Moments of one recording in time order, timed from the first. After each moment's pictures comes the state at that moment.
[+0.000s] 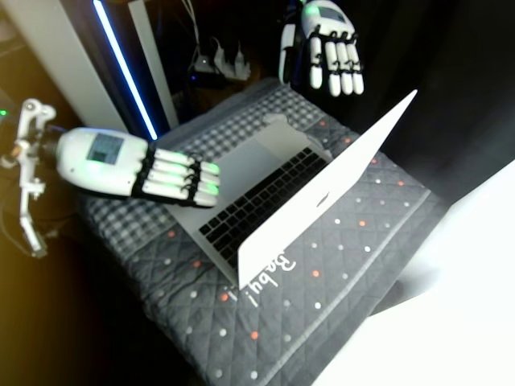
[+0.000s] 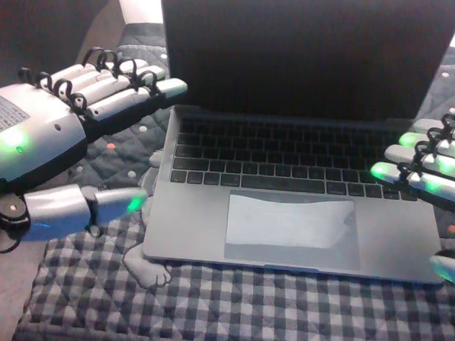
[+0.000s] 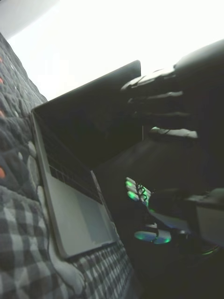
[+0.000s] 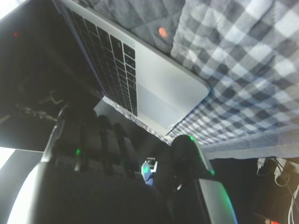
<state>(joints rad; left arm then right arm) 0.84 -0.80 0.89 0.00 -1.01 1.09 -0.72 -0.68 0.82 -0.12 0.75 -1.05</state>
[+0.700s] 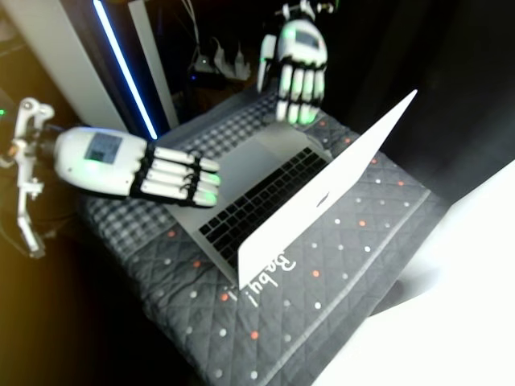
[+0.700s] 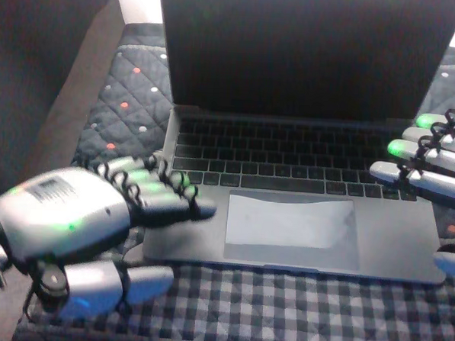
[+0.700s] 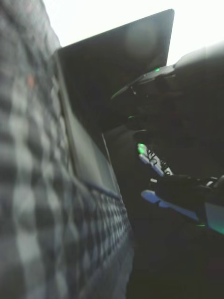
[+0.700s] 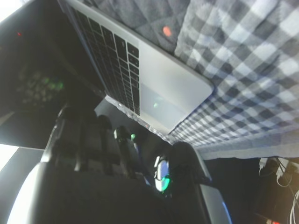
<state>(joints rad) 0.89 -0.90 0.89 0.12 -0.86 0.97 -0.72 -0.68 0.82 -0.11 0.76 -1.05</state>
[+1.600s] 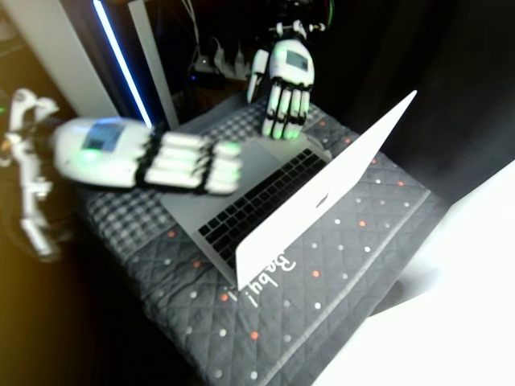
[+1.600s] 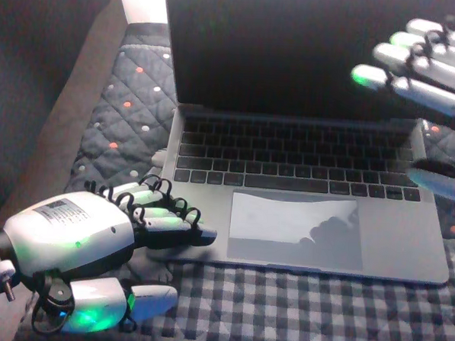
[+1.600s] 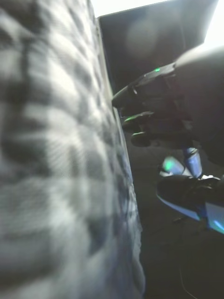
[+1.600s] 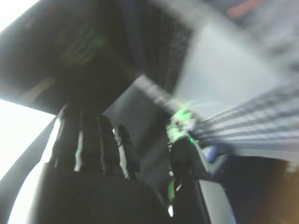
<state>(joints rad) 0.92 -0.94 0.92 0.12 -0.85 0.92 -0.54 -0.76 0.92 -0.10 0.87 -1.05</state>
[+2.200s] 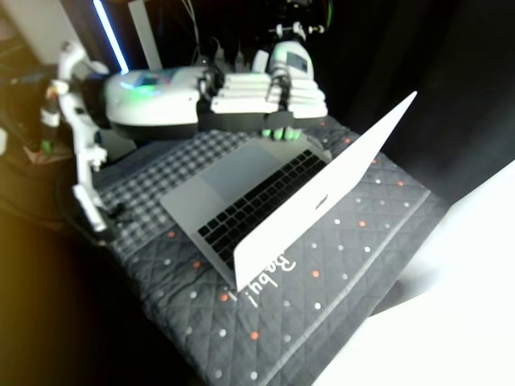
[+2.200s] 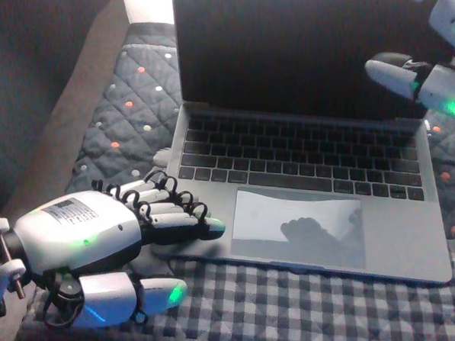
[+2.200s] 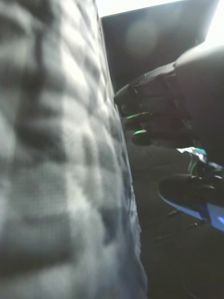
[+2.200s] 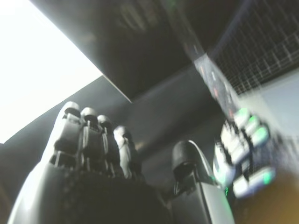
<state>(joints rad) 0.92 -0.99 0.96 0.13 -0.87 0.89 -0.25 -0.83 0.93 0.09 0.73 -1.51</state>
